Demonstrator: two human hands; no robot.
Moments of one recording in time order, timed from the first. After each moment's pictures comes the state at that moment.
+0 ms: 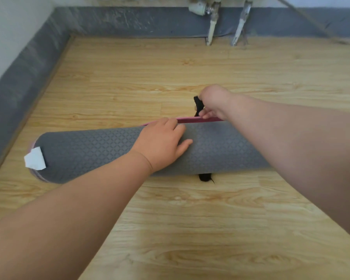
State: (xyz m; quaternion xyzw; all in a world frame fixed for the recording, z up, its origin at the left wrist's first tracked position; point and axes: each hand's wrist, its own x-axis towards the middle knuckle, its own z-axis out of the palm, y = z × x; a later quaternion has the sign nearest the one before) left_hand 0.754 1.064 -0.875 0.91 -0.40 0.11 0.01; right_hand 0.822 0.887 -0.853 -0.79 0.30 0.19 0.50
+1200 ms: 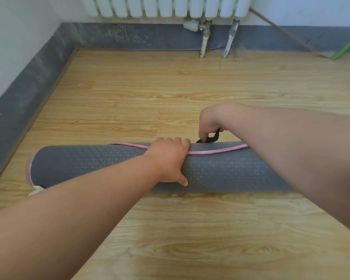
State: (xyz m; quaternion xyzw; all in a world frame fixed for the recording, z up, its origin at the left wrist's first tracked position) left_hand 0.723 1.049 -0.862 0.91 -0.39 -0.11 -0.06; right_hand 0.768 0.899 -0.806 -0.90 0.02 0.41 -0.10
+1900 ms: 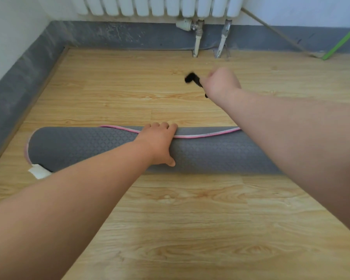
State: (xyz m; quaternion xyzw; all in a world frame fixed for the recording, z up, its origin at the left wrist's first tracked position) left_hand 0.763 1.042 -0.865 0.93 -0.34 -0.13 -0.04; right_hand 0.799 0.852 -0.796 -0.92 0.24 -0.03 0.31
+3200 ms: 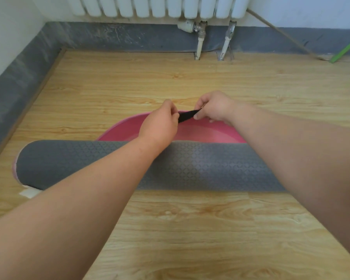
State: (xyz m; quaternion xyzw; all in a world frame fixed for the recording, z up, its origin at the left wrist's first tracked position) left_hand 0.802 1.014 -0.846 0.94 -0.14 -0.05 0.31; right_hand 0.815 0.841 -0.831 -0.89 0.16 0.15 0.39
